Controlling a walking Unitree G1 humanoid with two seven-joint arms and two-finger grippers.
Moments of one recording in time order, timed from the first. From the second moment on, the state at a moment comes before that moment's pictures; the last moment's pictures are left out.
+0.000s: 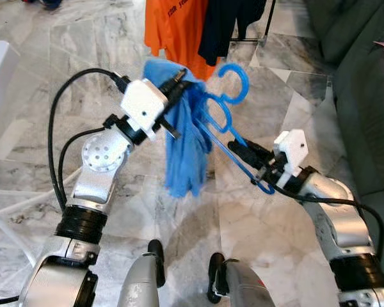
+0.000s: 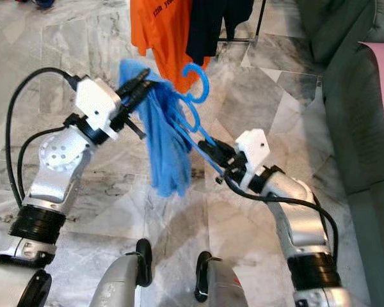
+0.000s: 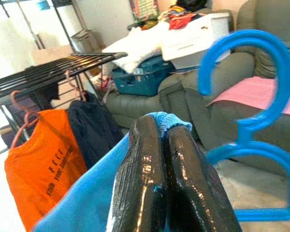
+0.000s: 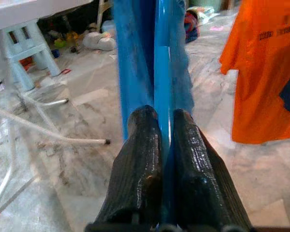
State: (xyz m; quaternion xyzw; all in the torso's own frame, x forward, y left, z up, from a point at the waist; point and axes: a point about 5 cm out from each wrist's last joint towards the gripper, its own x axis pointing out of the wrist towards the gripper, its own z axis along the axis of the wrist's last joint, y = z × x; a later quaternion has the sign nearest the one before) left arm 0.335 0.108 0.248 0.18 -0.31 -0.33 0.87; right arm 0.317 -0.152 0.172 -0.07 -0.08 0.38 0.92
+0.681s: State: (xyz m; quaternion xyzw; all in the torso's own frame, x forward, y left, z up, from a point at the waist) left arm 0.326 0.102 0.200 0.20 -0.25 -0.33 0.89; right arm 0.329 -0.151 0.180 -0.07 -0.10 0.35 0.93
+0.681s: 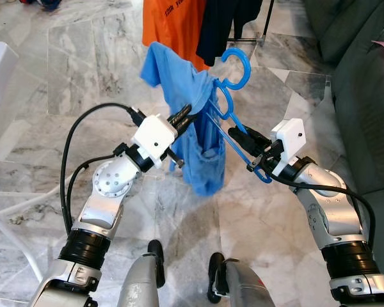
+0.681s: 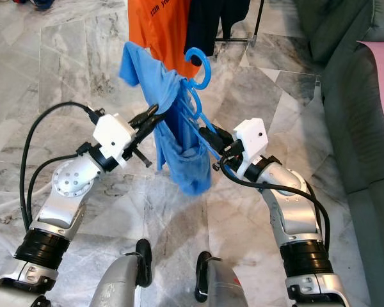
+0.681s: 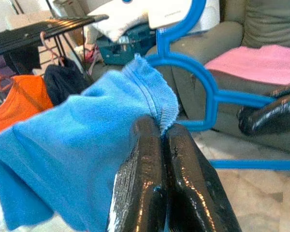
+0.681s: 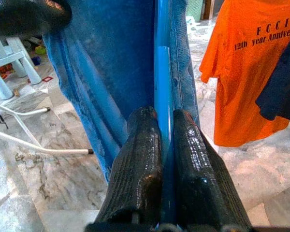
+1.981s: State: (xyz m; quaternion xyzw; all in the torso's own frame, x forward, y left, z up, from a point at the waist) left arm 0.325 0.074 0.191 0.16 -0.23 -0.35 0.90; right arm 0.324 -0.143 0.188 -0.05 -0.13 0.37 0.92
